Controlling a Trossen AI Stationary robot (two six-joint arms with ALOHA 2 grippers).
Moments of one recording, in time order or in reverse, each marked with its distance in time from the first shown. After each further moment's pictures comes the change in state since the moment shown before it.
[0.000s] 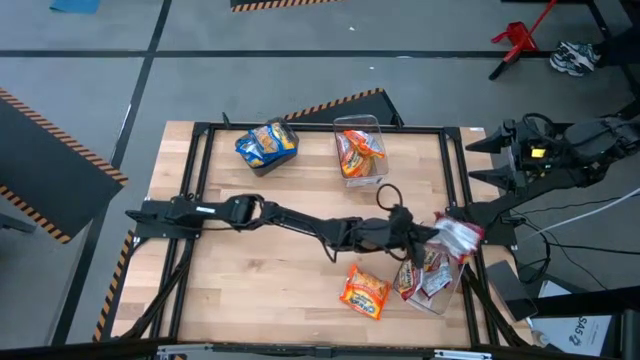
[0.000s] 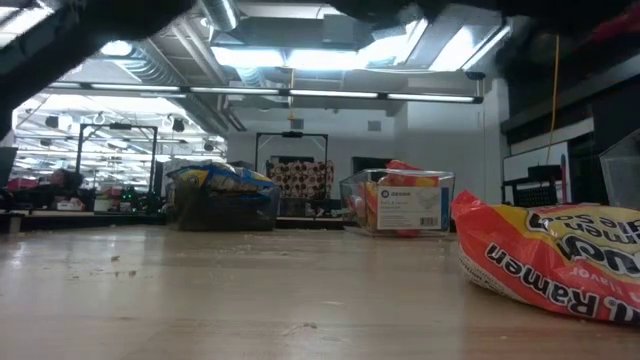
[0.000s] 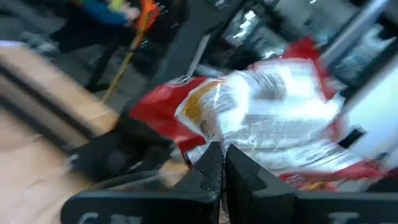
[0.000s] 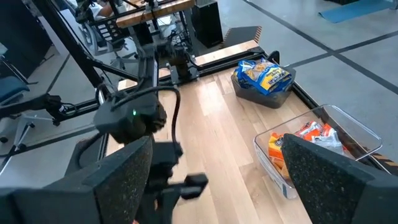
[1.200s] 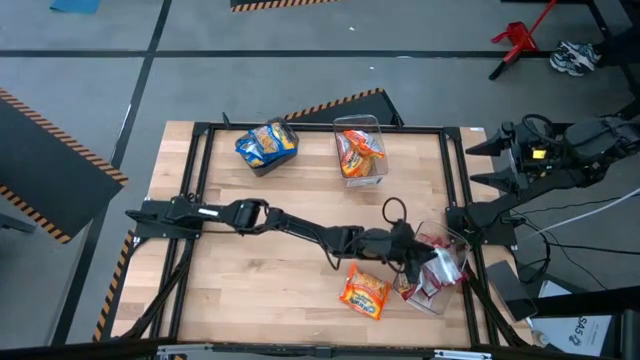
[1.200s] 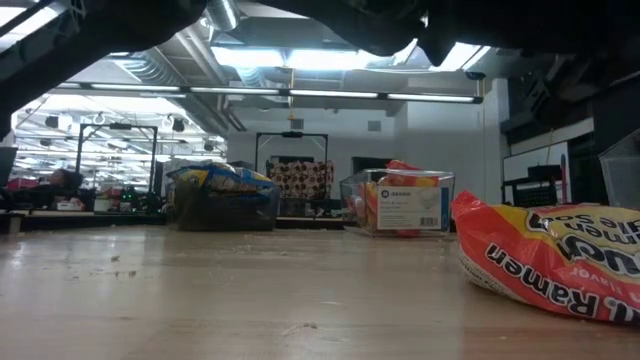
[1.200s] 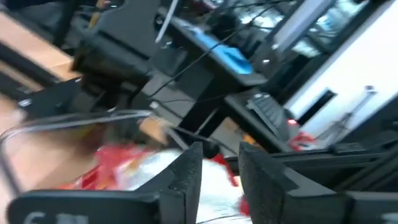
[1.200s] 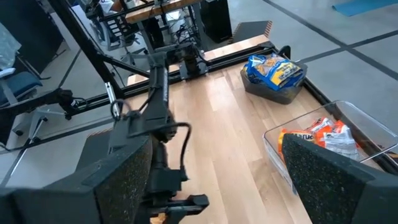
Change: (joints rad) left arm -0.019 0.099 0.032 0.006 0.152 -0.028; right arm 0.000 0.000 0.001 -0.004 -0.044 0.008
